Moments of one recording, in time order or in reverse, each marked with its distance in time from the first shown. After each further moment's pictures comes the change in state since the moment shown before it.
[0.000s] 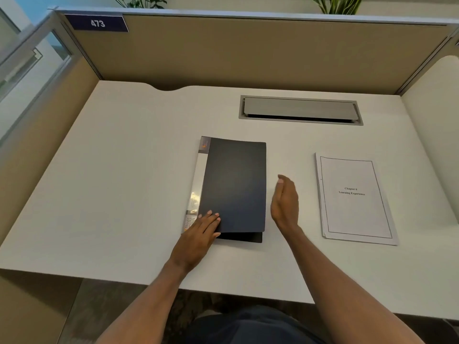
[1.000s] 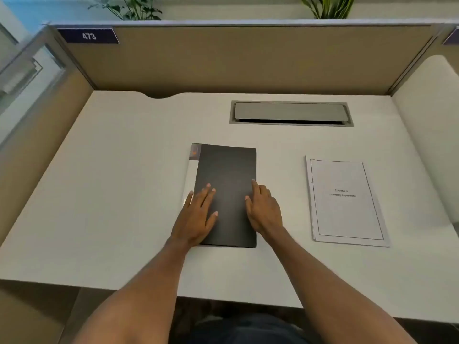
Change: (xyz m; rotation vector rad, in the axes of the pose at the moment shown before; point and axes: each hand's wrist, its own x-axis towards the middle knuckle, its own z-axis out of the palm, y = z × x) left_hand 0.079 0.002 -0.022 -0.087 -0.095 -0.223; right_hand -0.003 -0.001 0.008 -0.554 -0.311 -0.274
